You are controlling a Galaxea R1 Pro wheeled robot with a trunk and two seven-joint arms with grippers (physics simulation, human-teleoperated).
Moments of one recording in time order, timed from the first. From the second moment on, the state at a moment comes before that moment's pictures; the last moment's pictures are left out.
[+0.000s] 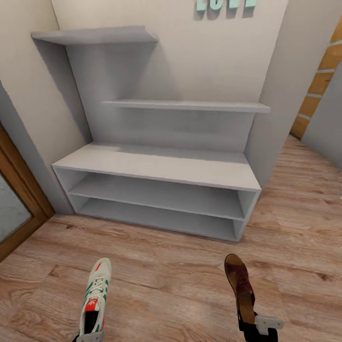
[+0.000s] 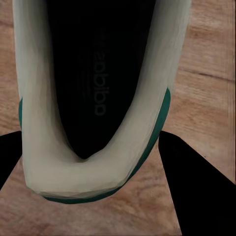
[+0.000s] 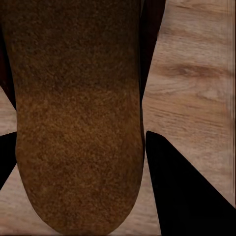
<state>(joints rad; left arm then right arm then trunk) -0.19 -0.01 0.32 -0.38 -0.17 -0.50 -0.01 -0.34 -0.07 -0.18 -0.19 0.11 -0.65 -0.05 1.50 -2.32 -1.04</state>
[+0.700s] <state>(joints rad) -0.19 -0.01 0.32 -0.38 -0.17 -0.50 -0.01 -0.34 -0.07 -0.18 -0.19 0.11 -0.65 -0.05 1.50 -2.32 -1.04</state>
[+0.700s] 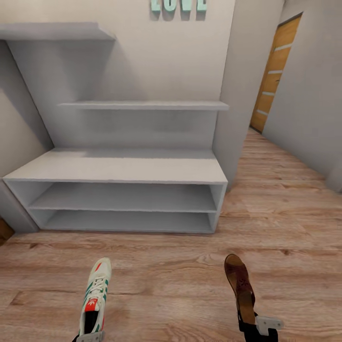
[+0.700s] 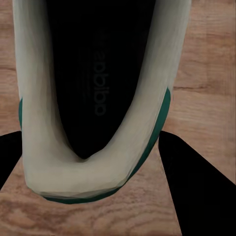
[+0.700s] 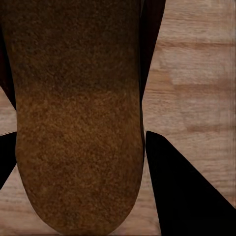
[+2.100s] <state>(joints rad) -0.37 -0.03 0.31 -0.40 -0.21 -0.22 -0.04 -0.34 -0.26 -0.36 -0.20 0.11 -0.64 -0.05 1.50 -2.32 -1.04</state>
